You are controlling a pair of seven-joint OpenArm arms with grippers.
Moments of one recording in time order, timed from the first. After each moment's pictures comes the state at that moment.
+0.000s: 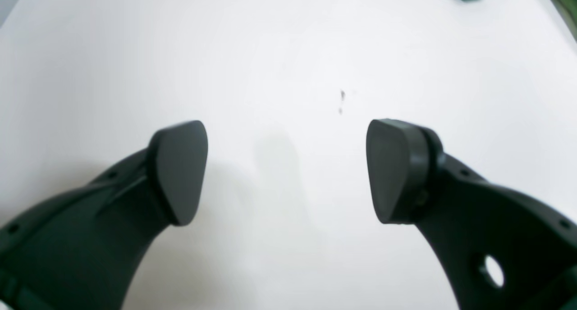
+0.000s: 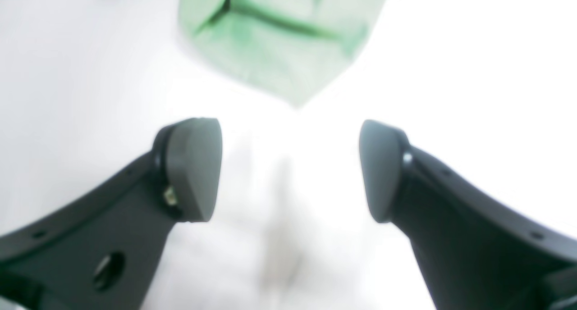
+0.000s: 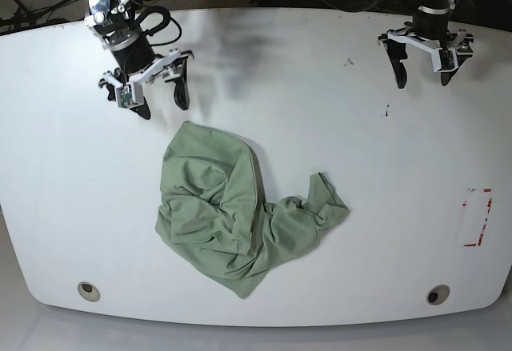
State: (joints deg) left arm 41.5 -7.6 -16.8 111.3 -11.7 -5.2 9.3; right arm -27.4 13.3 7.6 108.0 19.2 17.5 -21.3
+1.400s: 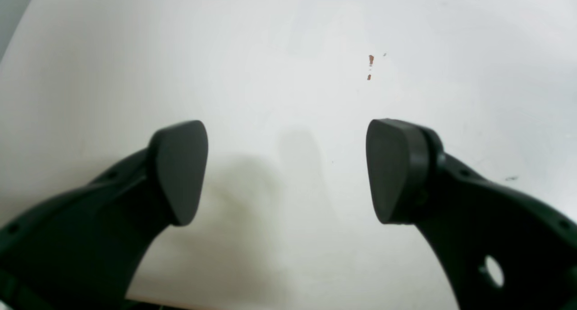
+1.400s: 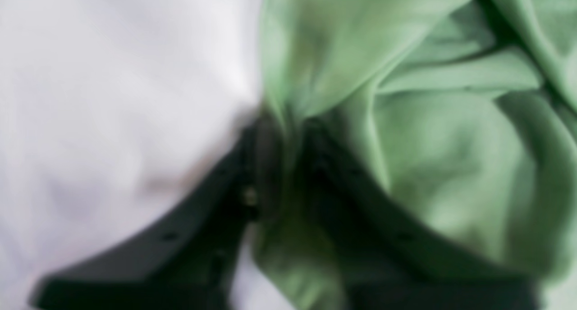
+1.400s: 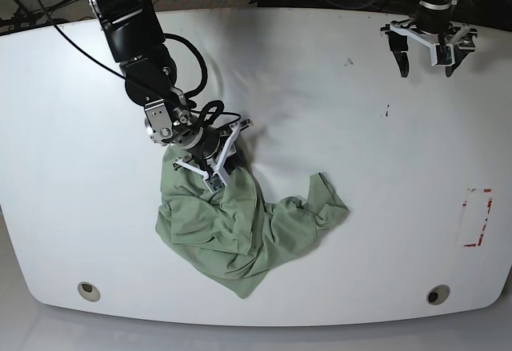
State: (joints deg) left arm 43.2 -7.2 -18.1 111.4 -5.5 -5.3 12.0; right arm 12.8 12.0 -21.9 70.5 18.9 17.2 -31.1
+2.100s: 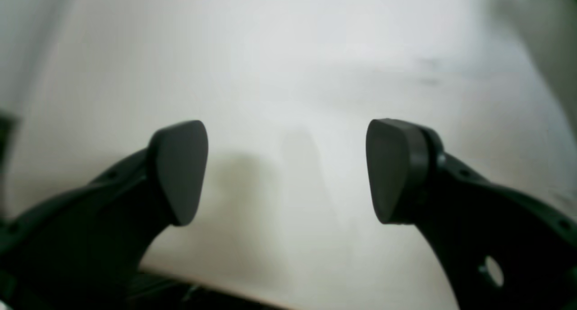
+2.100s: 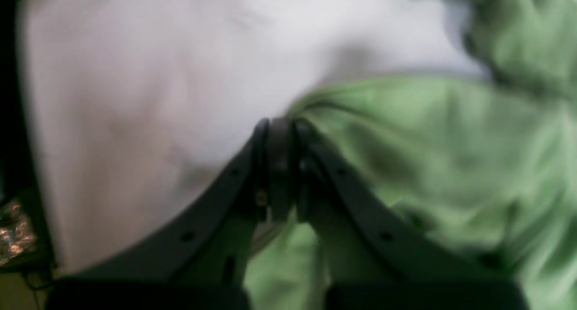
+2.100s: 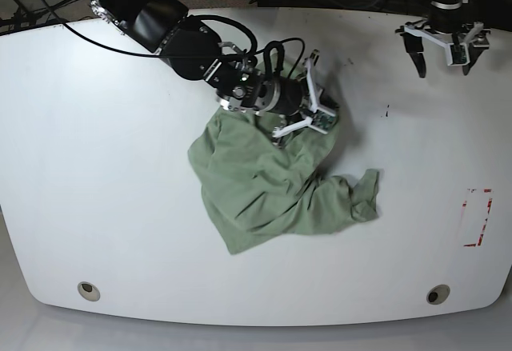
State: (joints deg) left arm 43.2 -7.1 -23.8 111.4 -5.7 -4.8 11.9; right arm 15.3 9.8 -53.7 86.9 18.9 17.5 -33.1
